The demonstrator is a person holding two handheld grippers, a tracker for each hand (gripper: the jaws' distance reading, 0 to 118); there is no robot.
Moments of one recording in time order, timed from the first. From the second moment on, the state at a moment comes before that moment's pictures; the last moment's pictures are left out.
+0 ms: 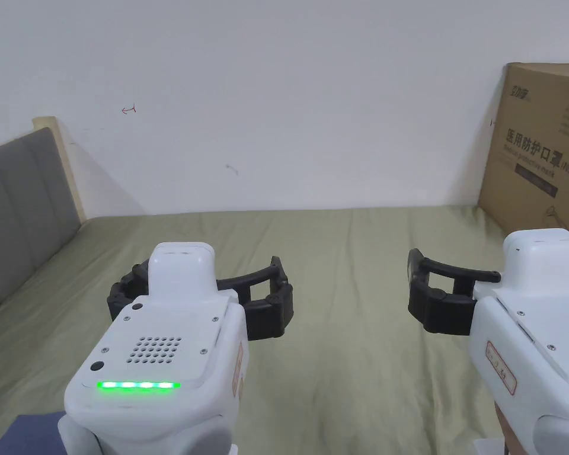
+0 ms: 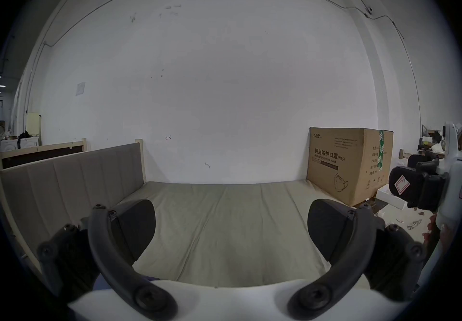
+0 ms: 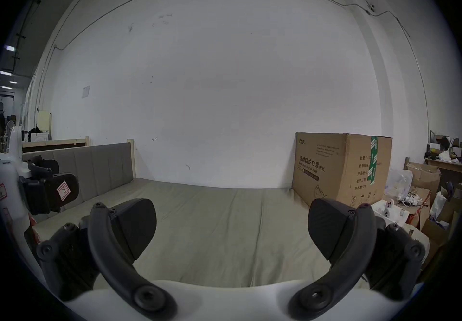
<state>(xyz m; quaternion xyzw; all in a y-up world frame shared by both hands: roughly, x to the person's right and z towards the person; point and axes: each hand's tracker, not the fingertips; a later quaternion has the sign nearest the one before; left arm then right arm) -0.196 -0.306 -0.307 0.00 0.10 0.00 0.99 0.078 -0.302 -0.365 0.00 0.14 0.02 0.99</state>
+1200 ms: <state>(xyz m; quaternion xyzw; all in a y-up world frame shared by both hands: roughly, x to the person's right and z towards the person) -0.204 -0.297 -0.313 -0.03 0.11 0.09 0.99 0.074 -0.302 -0.363 -0.02 0.16 0.02 0.99</state>
